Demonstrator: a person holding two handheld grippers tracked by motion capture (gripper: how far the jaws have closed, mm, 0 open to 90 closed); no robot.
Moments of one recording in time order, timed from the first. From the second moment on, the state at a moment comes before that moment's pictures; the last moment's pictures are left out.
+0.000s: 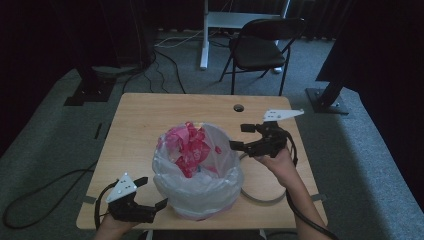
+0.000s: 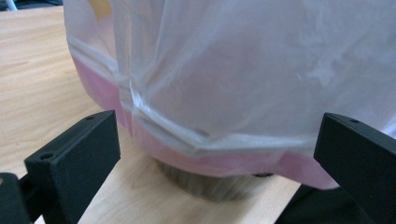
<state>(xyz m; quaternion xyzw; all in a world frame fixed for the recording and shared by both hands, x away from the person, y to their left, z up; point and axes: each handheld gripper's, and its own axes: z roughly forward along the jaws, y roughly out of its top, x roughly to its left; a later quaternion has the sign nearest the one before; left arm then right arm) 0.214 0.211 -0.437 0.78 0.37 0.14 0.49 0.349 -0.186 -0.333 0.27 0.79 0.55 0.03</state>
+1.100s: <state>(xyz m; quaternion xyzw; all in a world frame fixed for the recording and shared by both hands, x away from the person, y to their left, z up) 0.232 0.209 -0.416 0.79 0.27 0.09 0.54 0.356 -0.143 -0.342 0.29 0.83 0.47 0.02</state>
